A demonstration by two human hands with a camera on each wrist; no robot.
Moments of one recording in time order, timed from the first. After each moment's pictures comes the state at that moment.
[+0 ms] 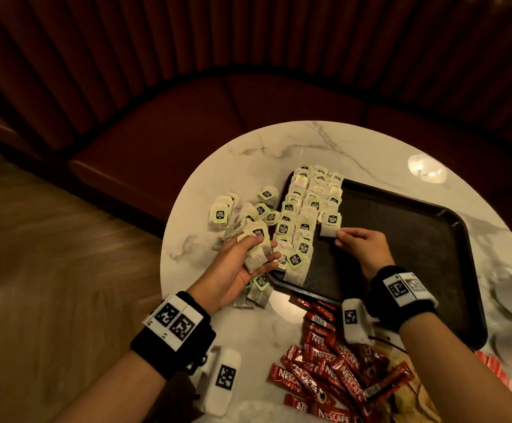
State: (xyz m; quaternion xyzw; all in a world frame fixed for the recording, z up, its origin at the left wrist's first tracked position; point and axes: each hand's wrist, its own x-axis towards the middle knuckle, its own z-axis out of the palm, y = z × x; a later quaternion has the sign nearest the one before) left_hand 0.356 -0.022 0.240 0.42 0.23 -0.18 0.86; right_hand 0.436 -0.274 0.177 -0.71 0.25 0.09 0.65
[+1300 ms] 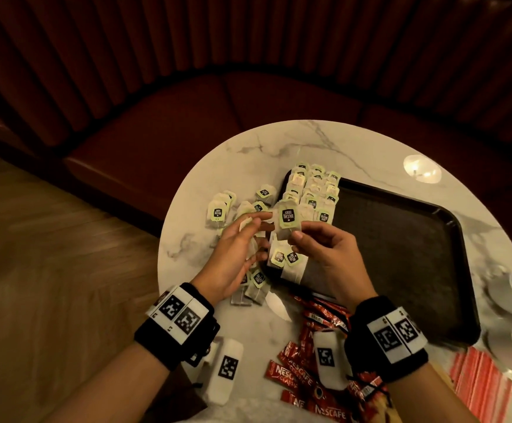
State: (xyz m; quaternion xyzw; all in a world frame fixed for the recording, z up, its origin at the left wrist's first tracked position) left_hand 0.360 -0.028 0.250 0.52 0.13 -0.11 0.83; right_hand 0.365 -0.201 0.250 -0.67 0.03 0.09 0.74
